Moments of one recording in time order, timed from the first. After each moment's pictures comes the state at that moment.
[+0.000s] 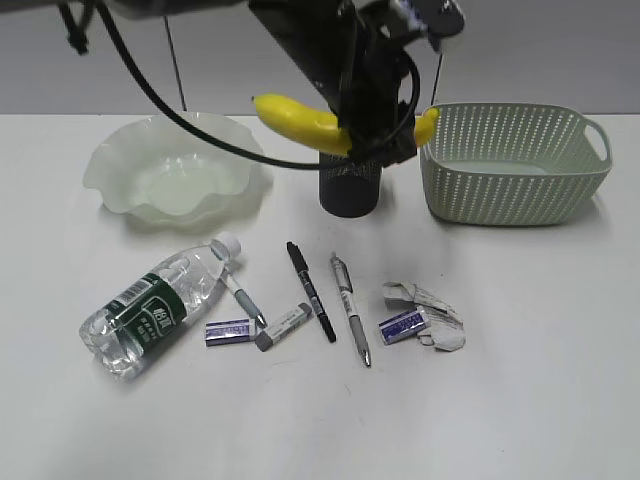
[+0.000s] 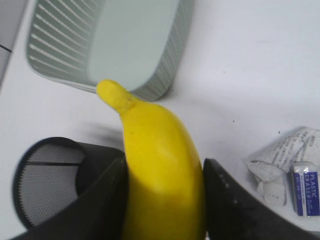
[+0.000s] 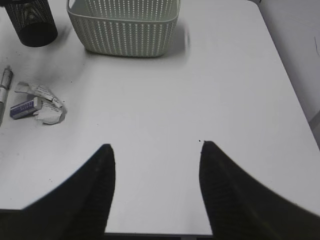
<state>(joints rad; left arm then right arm) -0.73 2.15 -1.91 -0.20 0.82 0.75 0.04 -0.01 -0.51 0.01 1.04 -0.04</state>
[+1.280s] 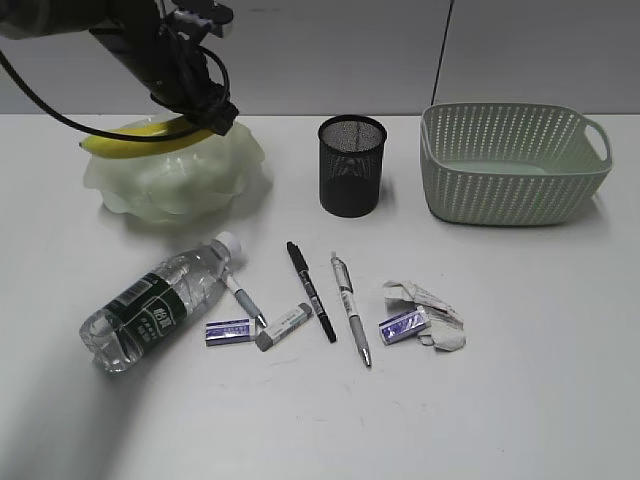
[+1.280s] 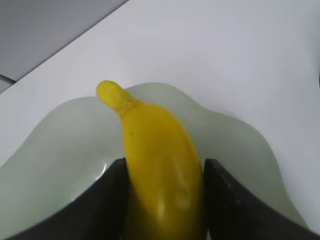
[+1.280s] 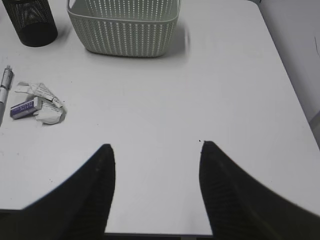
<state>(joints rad) -0.32 2.26 -1.91 -0.10 0.71 0.39 0.04 -0.01 -0.51 0.01 1.04 -0.04</state>
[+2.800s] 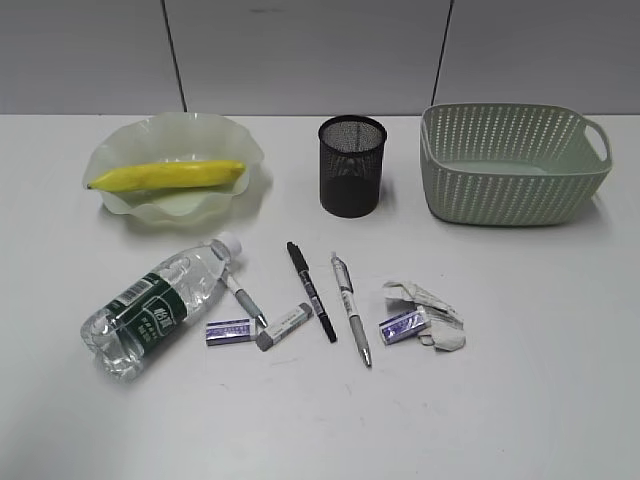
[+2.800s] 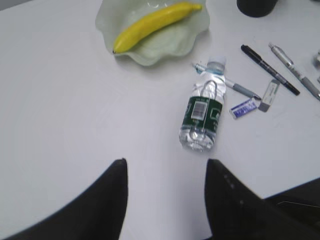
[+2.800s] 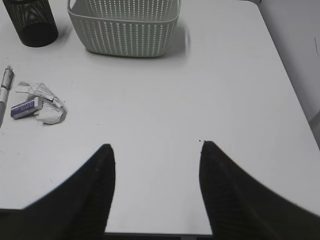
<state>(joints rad) -0.31 0.80 -1.08 0.02 1.22 0.04 0.04 -0.01 -0.51 0.01 1.04 -0.04</state>
